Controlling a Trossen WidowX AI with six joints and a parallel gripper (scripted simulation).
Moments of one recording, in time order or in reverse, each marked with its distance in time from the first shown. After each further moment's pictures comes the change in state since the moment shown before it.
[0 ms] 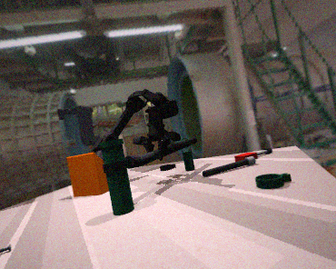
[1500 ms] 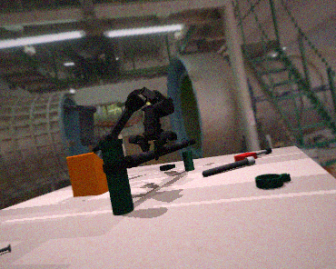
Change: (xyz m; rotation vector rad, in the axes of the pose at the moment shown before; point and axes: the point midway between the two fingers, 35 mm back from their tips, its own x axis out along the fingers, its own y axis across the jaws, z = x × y) arm 0.000 0.001 -0.025 -0.005 -0.005 0.014
